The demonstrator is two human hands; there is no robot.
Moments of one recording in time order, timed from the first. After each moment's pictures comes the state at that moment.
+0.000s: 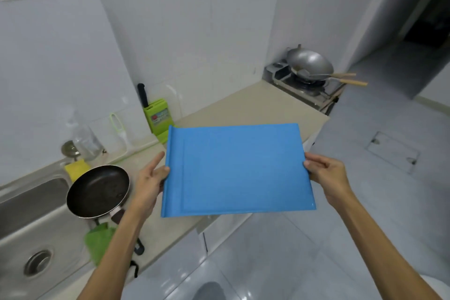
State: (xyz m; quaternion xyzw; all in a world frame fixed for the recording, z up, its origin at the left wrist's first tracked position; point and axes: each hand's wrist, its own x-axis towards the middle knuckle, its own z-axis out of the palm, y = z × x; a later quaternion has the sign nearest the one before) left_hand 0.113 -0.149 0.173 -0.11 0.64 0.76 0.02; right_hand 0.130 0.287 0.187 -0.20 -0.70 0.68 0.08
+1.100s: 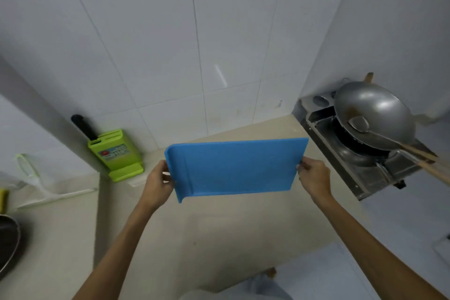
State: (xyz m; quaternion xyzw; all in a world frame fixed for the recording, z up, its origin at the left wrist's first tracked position) left_hand -0.290 0.067 0.108 -0.21 0.84 0.50 -0.07; right_hand -0.429 0.463 0.112 -0.08 -0.90 0.43 -0.02
